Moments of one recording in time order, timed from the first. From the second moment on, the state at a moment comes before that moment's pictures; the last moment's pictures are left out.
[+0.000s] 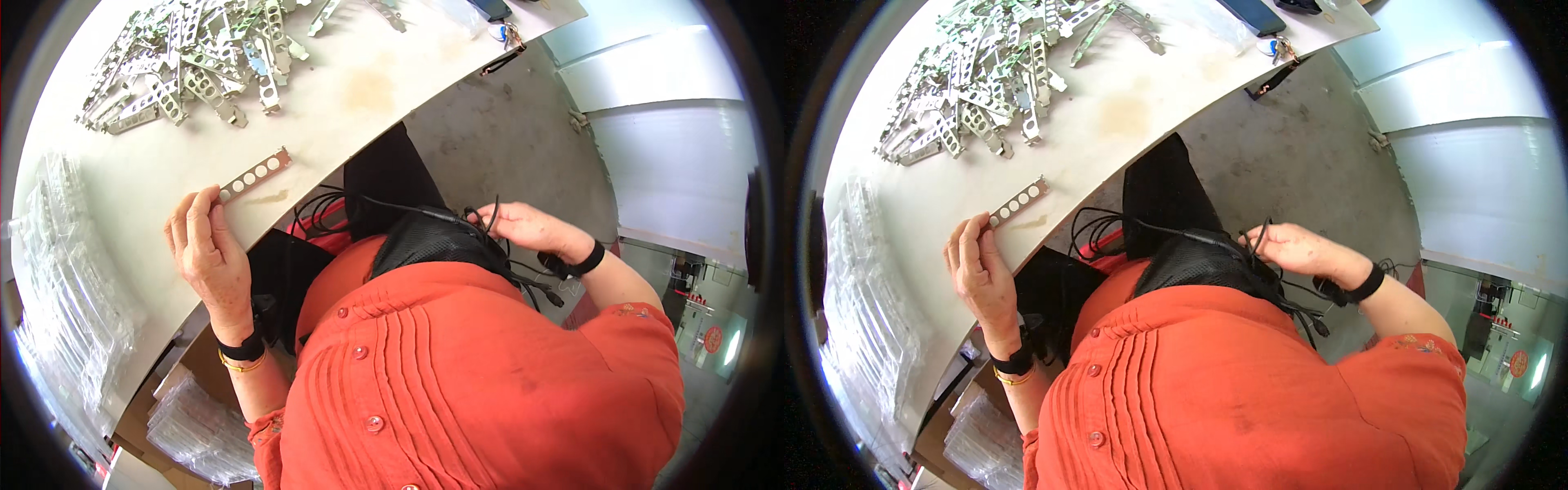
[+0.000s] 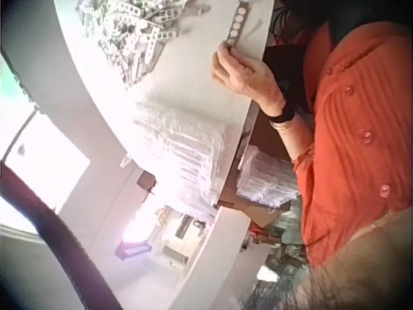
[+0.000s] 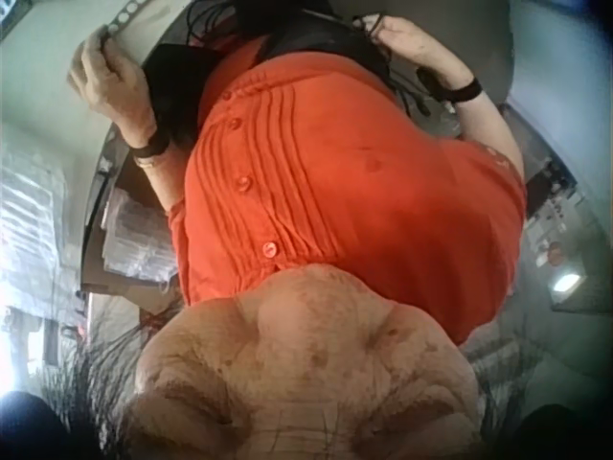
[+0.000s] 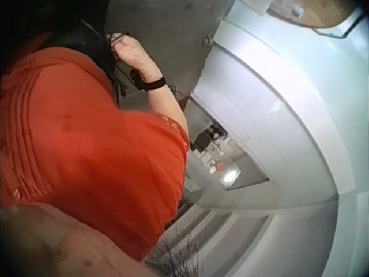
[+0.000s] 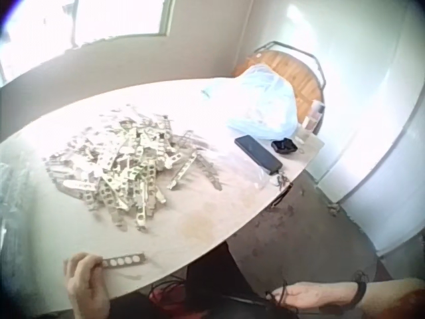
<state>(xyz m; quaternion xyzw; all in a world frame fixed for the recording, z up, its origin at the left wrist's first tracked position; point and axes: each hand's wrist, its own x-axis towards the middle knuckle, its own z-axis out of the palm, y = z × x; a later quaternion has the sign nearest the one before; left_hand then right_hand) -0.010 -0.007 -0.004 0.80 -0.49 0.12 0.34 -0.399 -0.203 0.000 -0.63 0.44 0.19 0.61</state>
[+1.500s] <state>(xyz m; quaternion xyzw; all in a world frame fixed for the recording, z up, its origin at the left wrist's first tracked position) -0.004 -0.005 -0.002 0.77 -0.47 0.11 0.41 -0.194 -0.259 0.086 -0.96 0.12 -0.04 0.26</state>
